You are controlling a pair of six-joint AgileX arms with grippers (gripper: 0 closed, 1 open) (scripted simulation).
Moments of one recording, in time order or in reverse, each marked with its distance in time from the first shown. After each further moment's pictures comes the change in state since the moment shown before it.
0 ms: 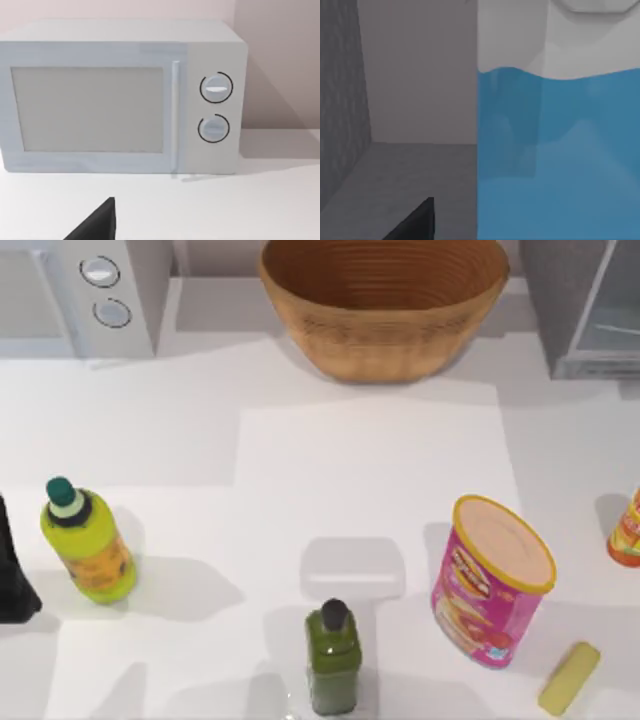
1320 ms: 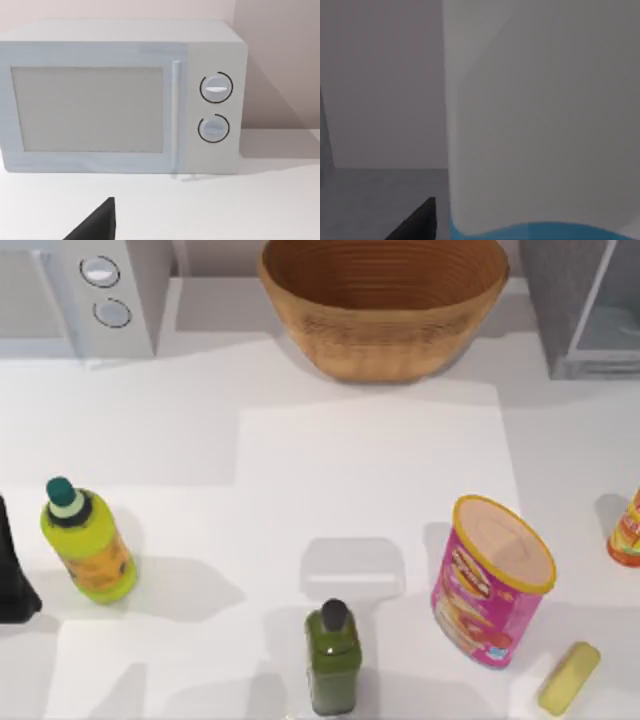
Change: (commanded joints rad) left arm 0.000 0.000 0.000 0.000 0.000 0.000; right arm 0.050 0.183 0.360 -0.200 0.083 -0.006
